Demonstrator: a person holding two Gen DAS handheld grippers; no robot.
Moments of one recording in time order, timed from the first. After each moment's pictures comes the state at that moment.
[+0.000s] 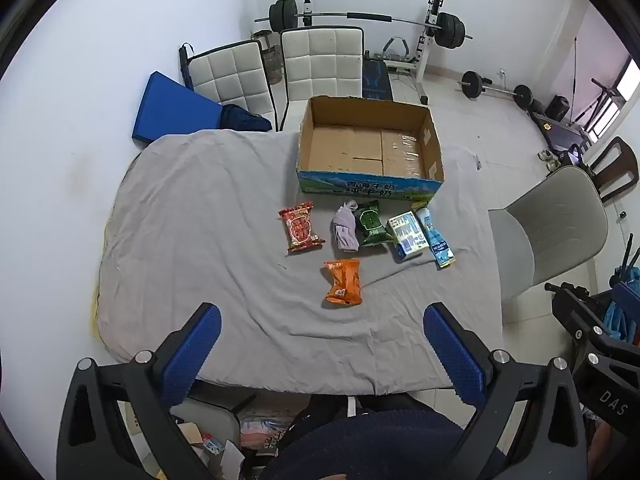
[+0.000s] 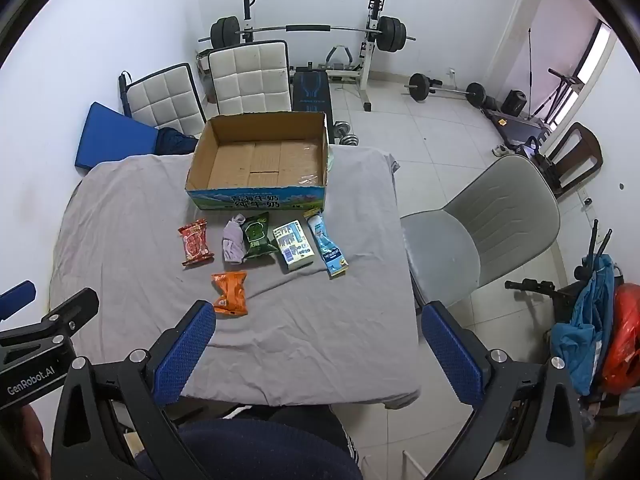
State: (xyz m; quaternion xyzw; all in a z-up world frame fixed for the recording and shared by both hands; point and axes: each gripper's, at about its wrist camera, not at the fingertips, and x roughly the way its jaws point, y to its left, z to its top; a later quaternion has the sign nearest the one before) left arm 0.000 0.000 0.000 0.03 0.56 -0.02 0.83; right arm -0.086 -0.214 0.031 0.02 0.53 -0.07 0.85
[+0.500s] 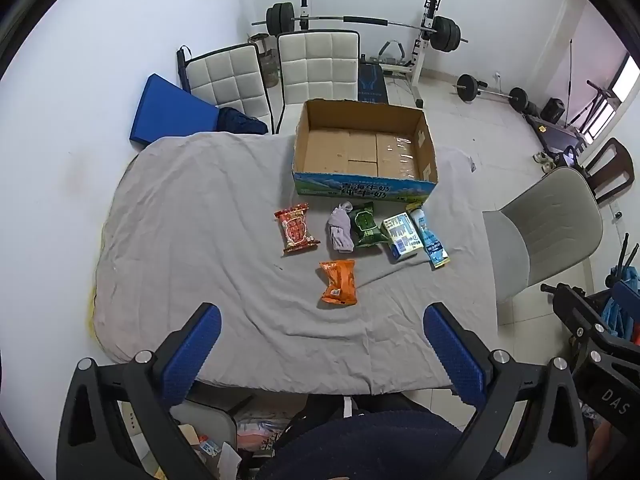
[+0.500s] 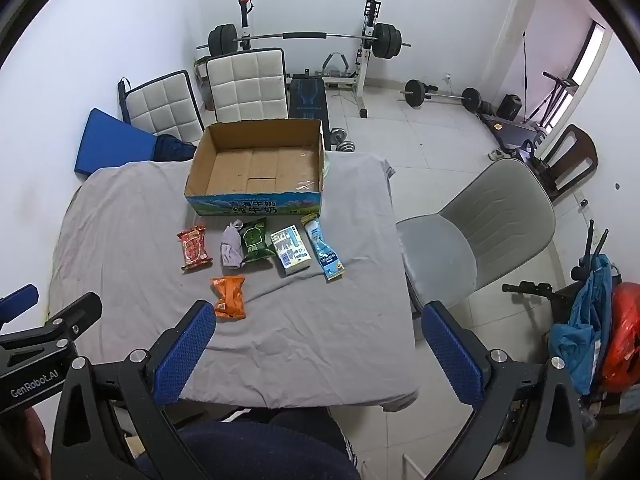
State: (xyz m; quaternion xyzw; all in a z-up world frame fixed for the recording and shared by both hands) left arm -0.001 -0.006 -0.006 0.02 0.55 -0.02 0.83; right arm -0.099 -0.211 0.044 0.02 0.51 -0.08 0.85
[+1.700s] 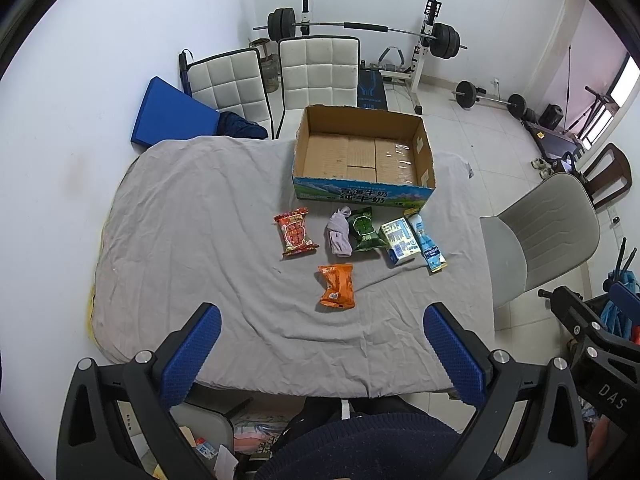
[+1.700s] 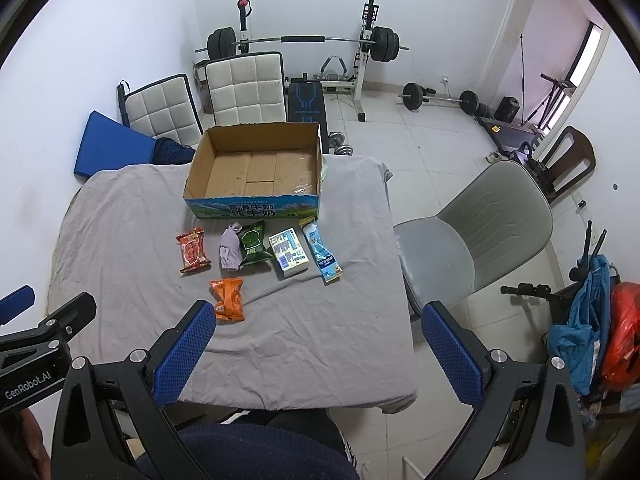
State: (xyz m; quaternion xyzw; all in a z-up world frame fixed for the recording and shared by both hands) left arm -0.015 -0.002 0.006 0.02 0.54 -0.02 0.84; right arm -0.101 -0.211 0.043 0.02 0.51 -0.08 0.86
